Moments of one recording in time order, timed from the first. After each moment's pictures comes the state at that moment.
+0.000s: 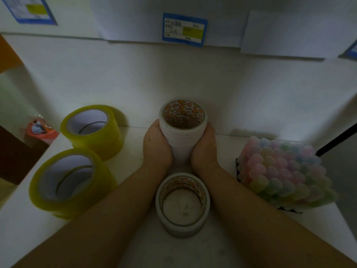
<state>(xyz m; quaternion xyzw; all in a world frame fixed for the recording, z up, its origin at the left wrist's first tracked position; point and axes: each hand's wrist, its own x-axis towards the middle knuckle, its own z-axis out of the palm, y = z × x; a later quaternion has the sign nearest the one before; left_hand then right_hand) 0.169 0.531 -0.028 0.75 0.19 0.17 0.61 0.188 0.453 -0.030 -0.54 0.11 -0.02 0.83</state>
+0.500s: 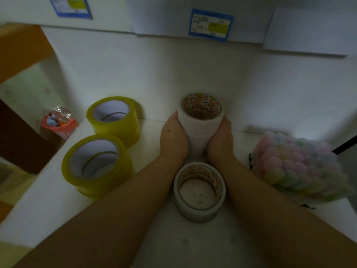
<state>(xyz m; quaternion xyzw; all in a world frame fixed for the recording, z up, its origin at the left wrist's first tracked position) 0.166 0.536 -0.025 0.78 0.17 0.20 0.57 0.177 0.449 -0.020 -0.62 0.12 -0.02 0.78</state>
